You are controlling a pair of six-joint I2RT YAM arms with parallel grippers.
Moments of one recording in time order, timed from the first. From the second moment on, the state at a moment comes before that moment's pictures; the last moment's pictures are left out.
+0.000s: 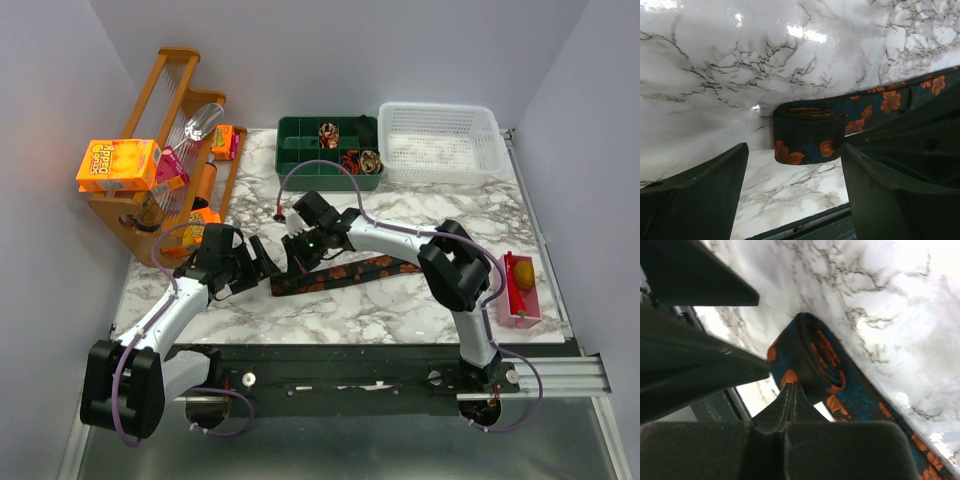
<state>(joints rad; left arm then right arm) -0.22 1.08 0.55 -0.36 0.27 -0.66 0.88 2.07 1.52 -0.40 -0.53 0.24</state>
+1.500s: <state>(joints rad) -0.23 1.29 0.40 0.15 0.49 -0.70 0.82 2.09 1.49 -0.40 -0.51 0.22</state>
